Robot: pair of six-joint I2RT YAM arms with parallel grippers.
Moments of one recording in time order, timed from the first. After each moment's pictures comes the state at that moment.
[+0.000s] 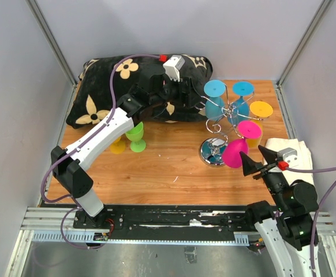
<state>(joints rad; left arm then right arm) -0.69 1.65 1.69 -0.29 0.21 -0.41 0.26 0.05 0.60 -0.42 -0.09 0.00</state>
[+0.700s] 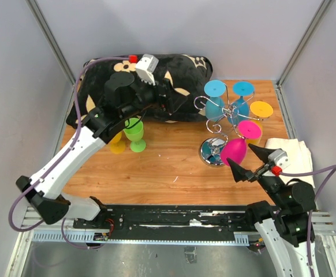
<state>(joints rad) -0.69 1.37 1.57 -0.30 0.13 -0.37 0.26 0.03 0.57 -0.36 -0.32 -0.03</state>
